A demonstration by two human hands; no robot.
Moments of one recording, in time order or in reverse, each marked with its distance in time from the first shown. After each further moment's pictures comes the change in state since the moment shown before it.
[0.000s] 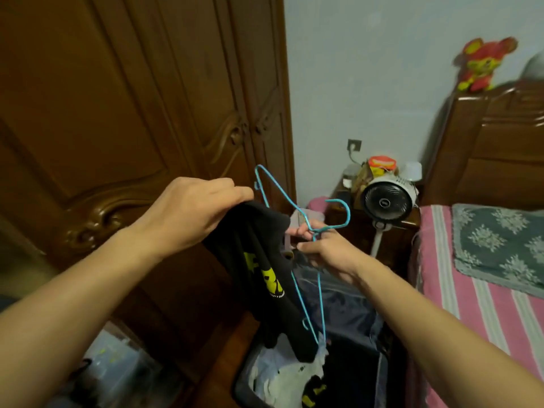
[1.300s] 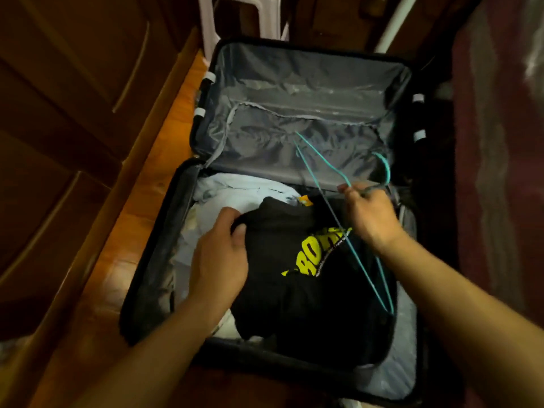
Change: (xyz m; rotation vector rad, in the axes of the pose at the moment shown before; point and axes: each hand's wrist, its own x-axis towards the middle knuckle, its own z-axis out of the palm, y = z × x) left_hand -0.275 0.167 0.831 -0.850 -0.367 -1.159; right_hand 0.170 0.728 -0.174 -0.492 0.727 0.401
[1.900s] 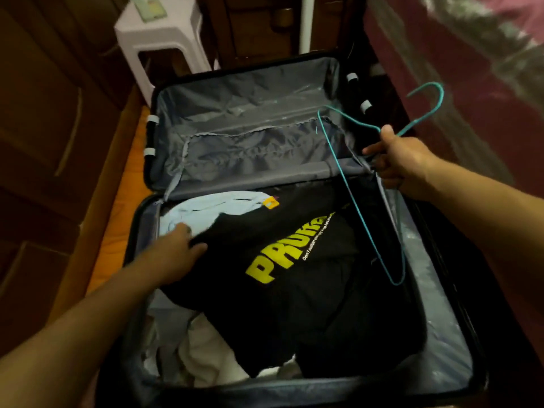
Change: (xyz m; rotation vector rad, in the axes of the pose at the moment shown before) left_hand 0.100 -0.063 0.015 0.756 -0.412 0.121; right_hand 0.024 0.073 -0.082 0.545 0.119 0.215
